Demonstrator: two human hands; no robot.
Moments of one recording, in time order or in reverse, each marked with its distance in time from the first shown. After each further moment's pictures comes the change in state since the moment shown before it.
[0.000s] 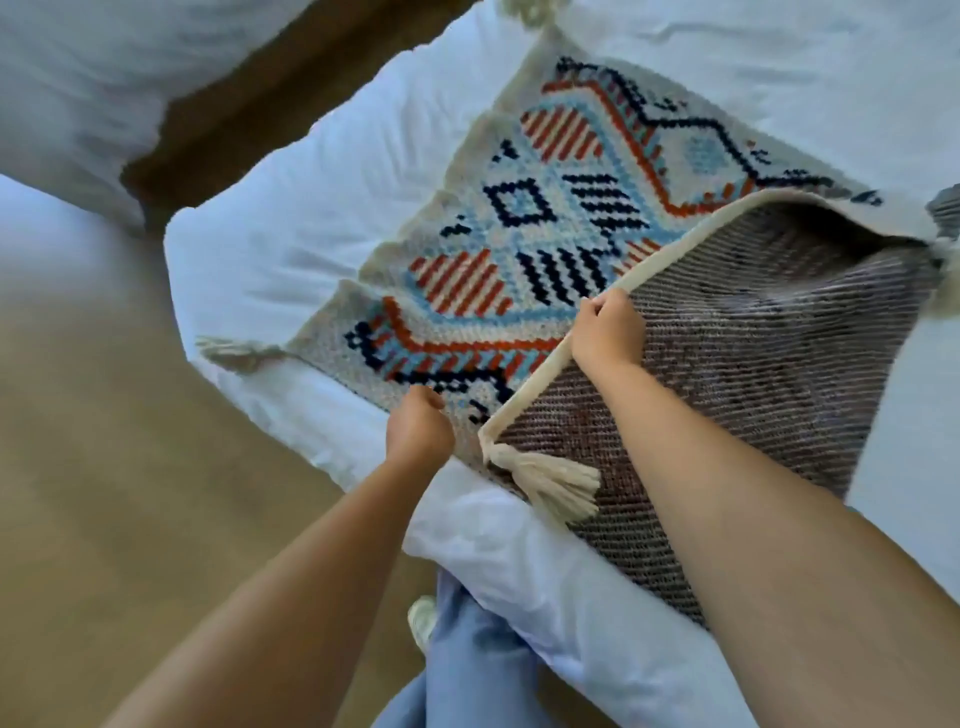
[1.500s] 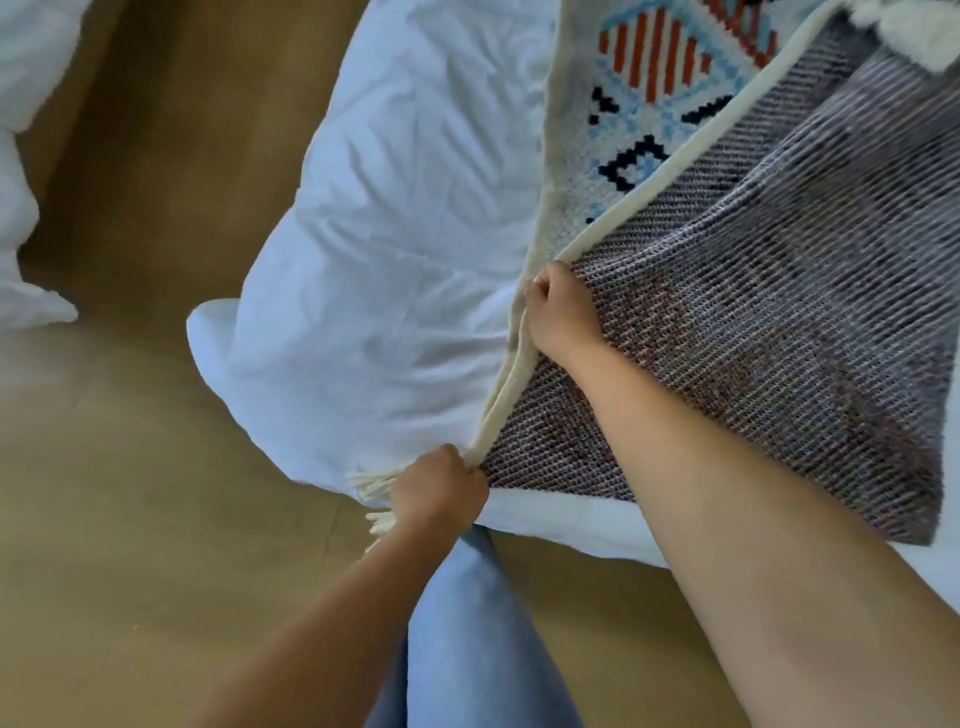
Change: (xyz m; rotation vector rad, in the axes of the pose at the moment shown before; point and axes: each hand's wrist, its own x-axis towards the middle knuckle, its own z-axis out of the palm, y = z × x) left_hand 0.187 -0.071 -0.183 0.782 -0.386 0.262; right_hand 0.025 -0.175 0.208 0.088 -0.097 0.194
